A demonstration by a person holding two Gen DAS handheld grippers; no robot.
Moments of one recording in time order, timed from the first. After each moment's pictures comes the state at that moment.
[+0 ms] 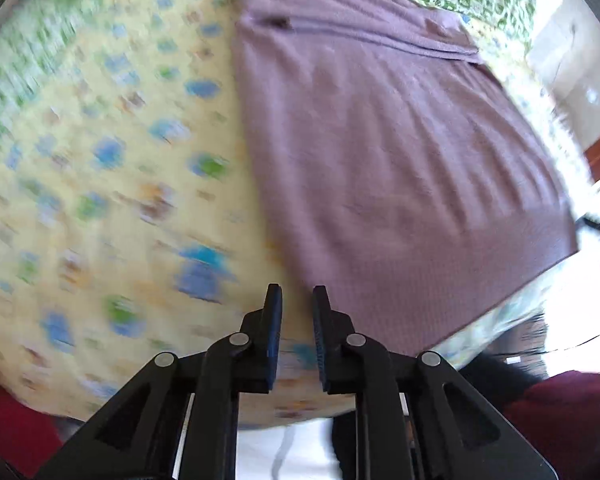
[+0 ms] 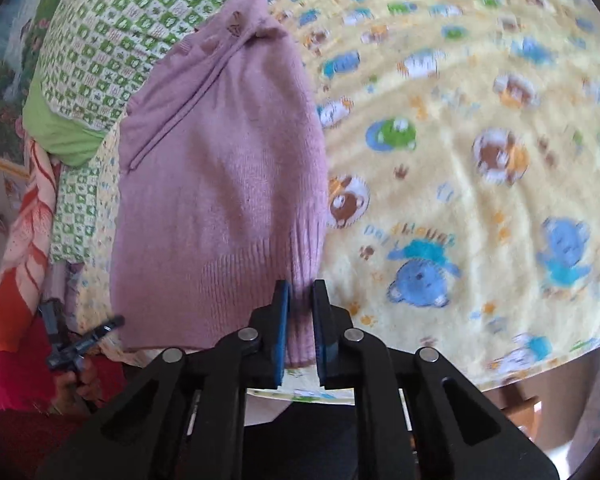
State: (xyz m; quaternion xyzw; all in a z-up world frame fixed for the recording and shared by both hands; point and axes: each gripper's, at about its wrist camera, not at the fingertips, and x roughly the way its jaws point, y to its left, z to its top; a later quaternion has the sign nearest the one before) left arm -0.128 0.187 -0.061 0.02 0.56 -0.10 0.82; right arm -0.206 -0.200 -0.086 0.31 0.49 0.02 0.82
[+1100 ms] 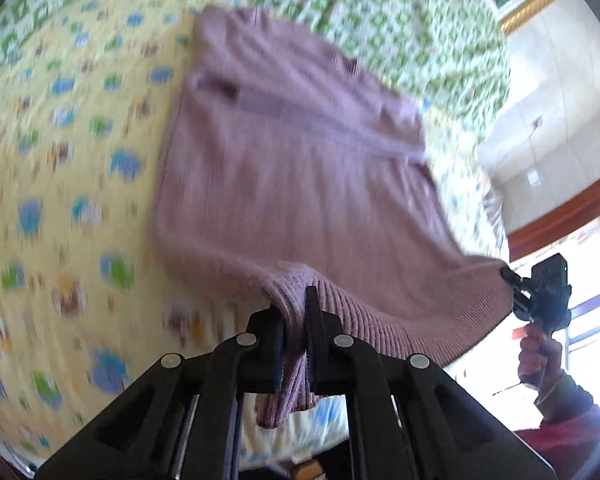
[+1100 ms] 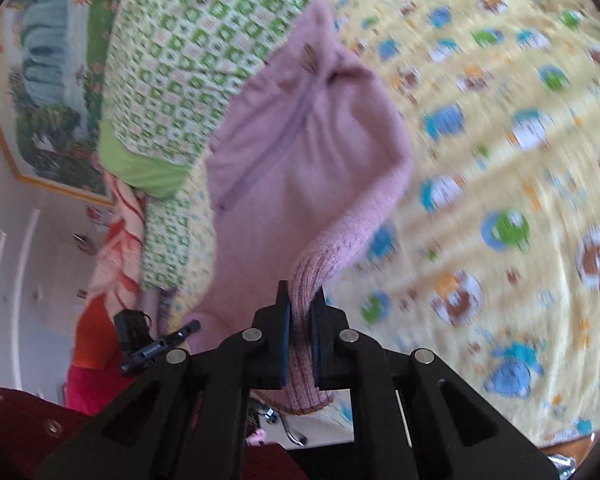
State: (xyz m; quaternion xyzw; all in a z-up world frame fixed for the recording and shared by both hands) left arm -0.054 0.173 -0.012 -0.19 0.51 -0.19 0.82; right arm -0.151 -0.219 -0.064 0.47 0.38 0.16 0.78
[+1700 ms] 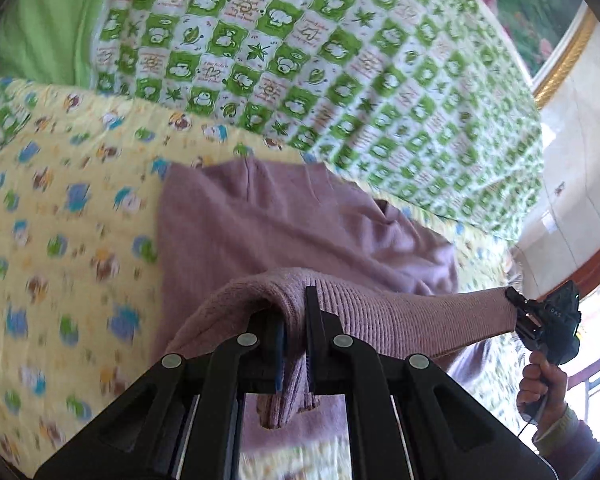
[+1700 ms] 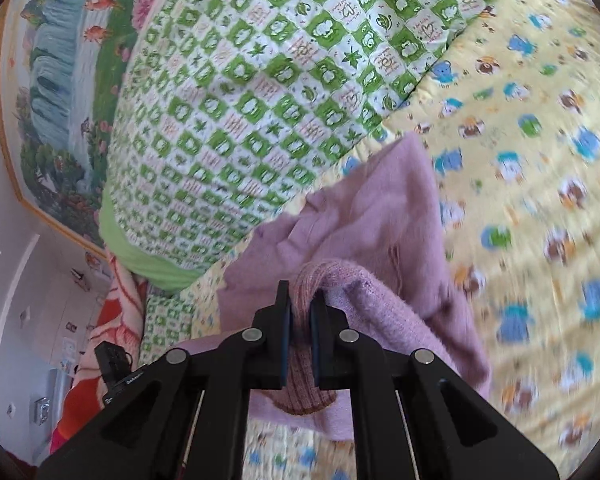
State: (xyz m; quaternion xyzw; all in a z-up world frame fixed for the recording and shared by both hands) left arm 0.198 0.174 0.036 -0.20 0.43 -0.14 0.87; right arm 0.083 -0.269 -0.009 0.43 0.30 0.11 0.84
